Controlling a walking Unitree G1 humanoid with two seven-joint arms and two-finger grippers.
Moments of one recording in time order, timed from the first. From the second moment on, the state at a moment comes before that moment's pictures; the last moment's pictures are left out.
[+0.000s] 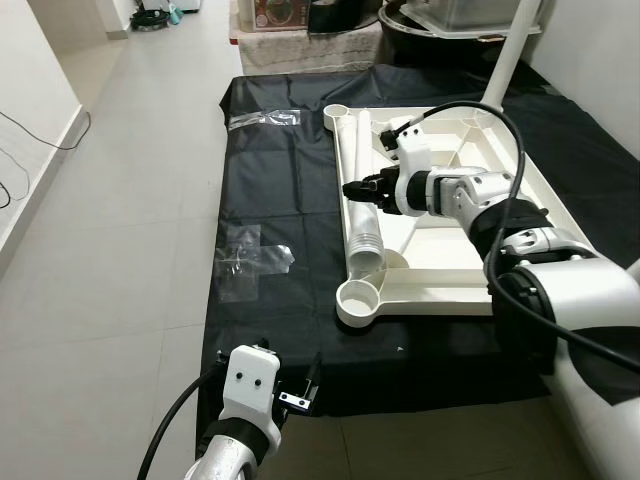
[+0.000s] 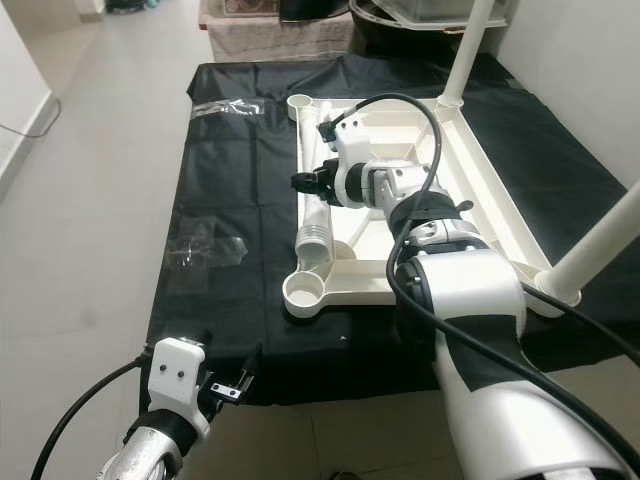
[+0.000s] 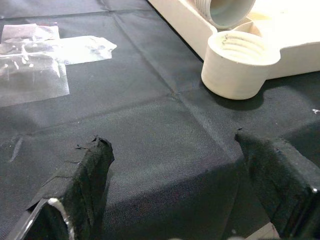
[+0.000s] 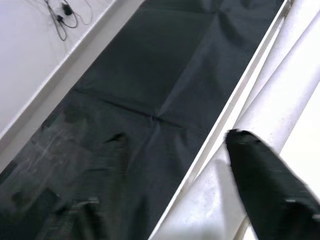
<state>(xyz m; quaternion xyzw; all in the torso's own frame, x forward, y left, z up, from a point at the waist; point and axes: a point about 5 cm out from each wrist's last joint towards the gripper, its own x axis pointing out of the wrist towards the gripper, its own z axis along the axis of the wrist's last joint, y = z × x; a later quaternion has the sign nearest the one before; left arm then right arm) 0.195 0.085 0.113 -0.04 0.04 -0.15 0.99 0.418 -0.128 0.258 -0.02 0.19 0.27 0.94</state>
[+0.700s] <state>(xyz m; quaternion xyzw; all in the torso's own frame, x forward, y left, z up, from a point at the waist) 0.197 0.083 0.111 -0.05 0.04 -0.15 0.99 0.416 -0.114 0.252 -0.03 0.28 0.17 0.95</state>
